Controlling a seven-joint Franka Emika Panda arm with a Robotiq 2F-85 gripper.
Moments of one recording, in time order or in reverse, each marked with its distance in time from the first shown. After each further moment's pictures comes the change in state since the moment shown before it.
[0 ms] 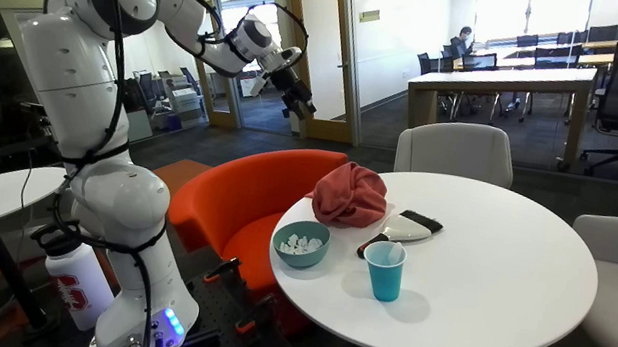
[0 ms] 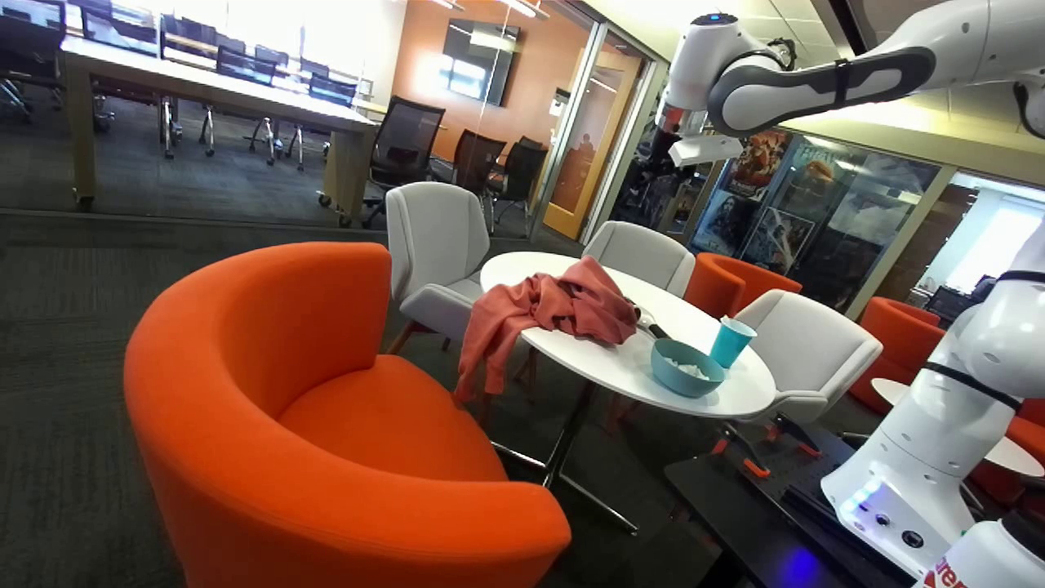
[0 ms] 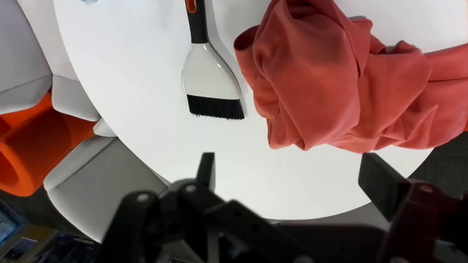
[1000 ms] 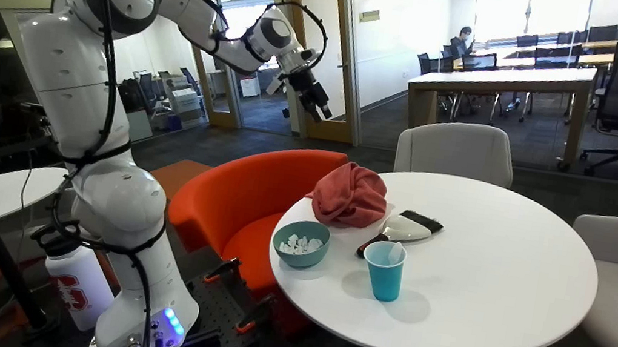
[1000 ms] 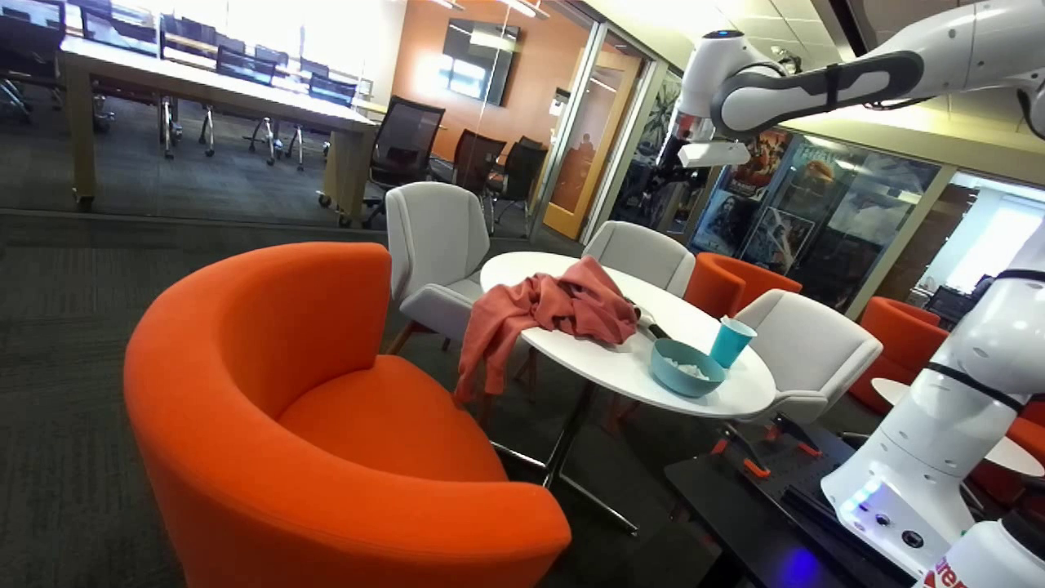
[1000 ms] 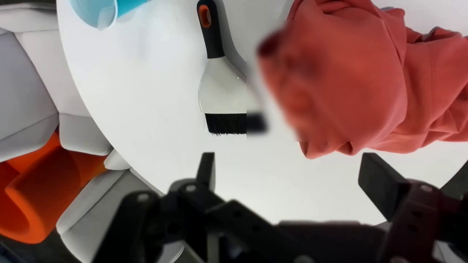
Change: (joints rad) arm -0.087 -0.002 -0.055 -0.010 0.081 0.034 -0.047
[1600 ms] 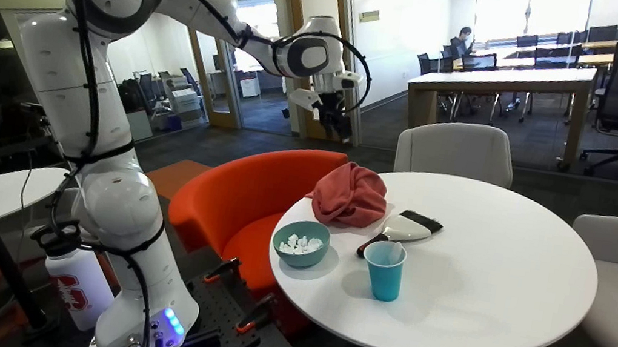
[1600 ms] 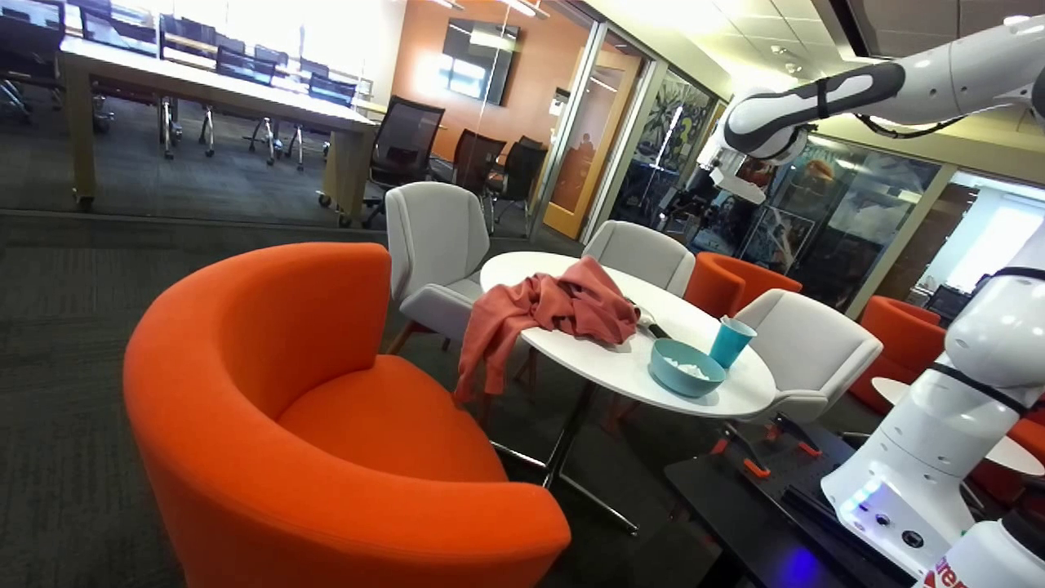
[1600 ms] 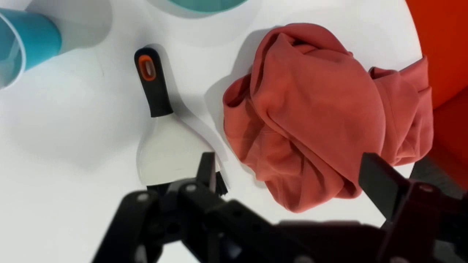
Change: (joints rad) arm -0.154 -0.003 -0.138 -0.141 0.552 0.193 -0.534
